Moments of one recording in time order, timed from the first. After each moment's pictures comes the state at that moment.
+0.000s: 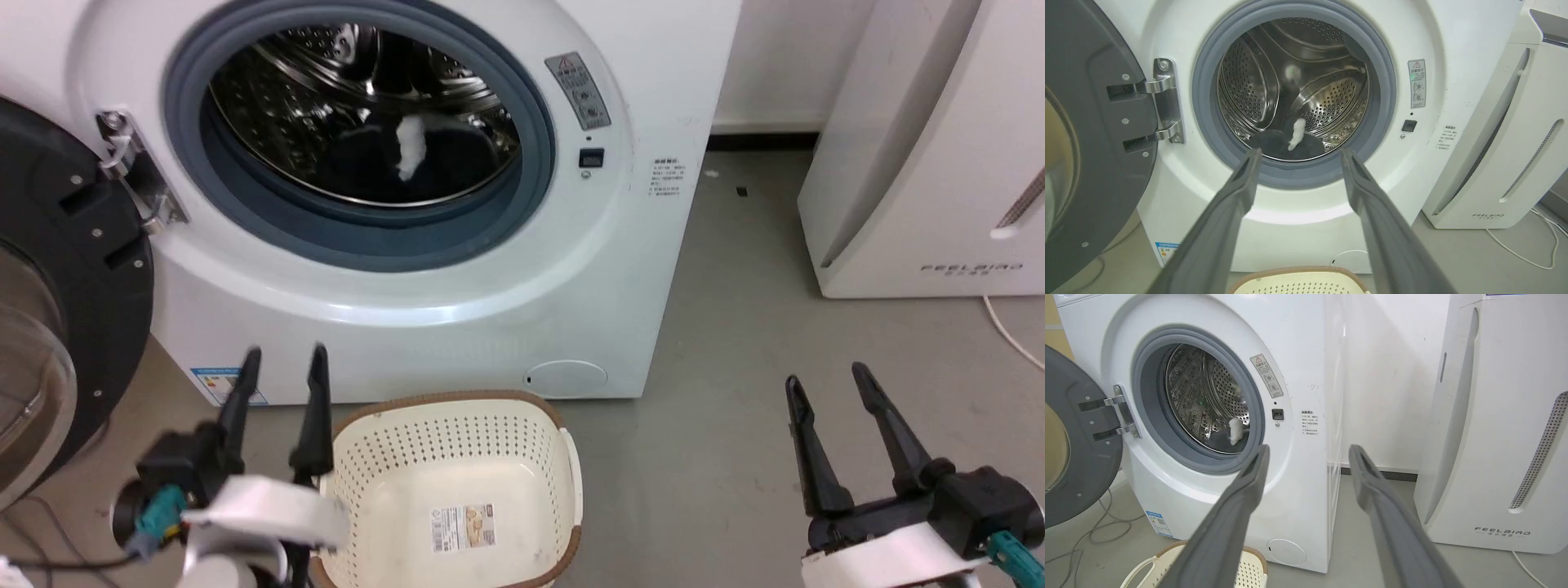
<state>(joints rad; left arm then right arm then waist) -0.16 0.27 -0.18 0.14 -0.44 0.08 -0.26 -0.01 -0.05 0.00 0.00 0.09 0.13 -0.26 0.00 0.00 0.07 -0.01</state>
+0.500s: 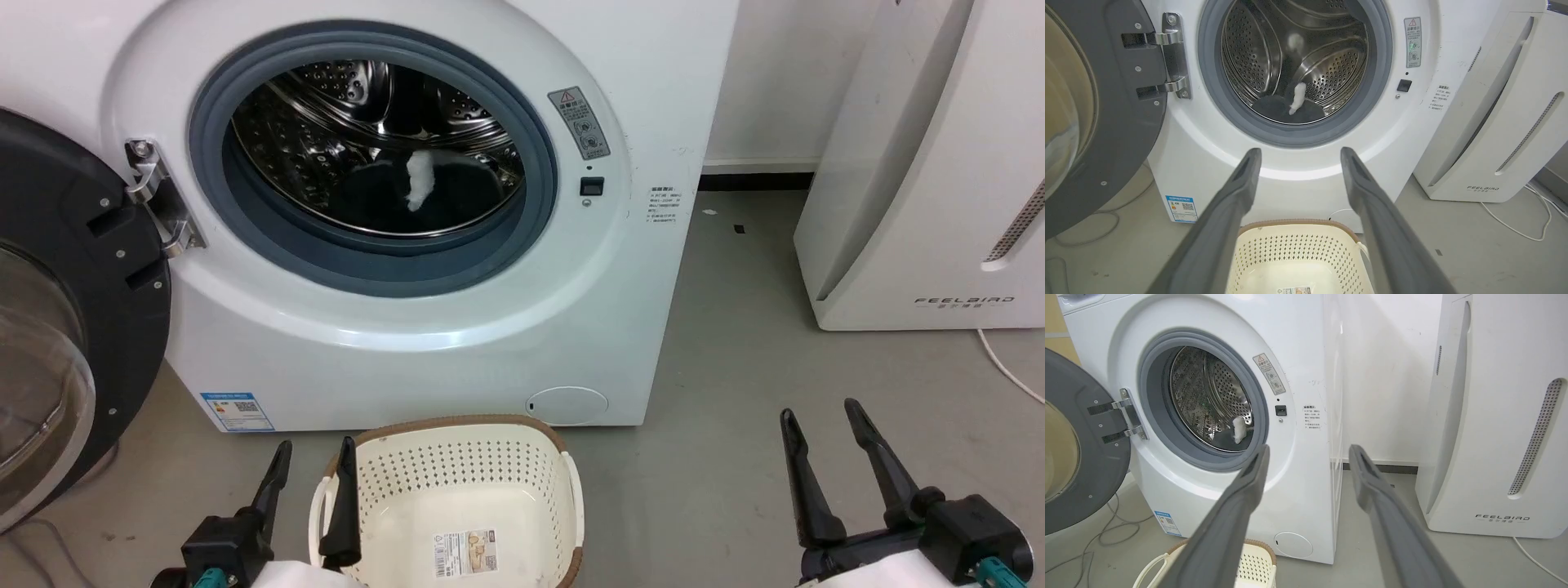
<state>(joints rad) 0.05 0.17 -0.16 0.11 -0.34 0.07 -0.26 0.06 -0.05 0.03 0.01 0.12 0.13 -0.26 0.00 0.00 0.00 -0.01</state>
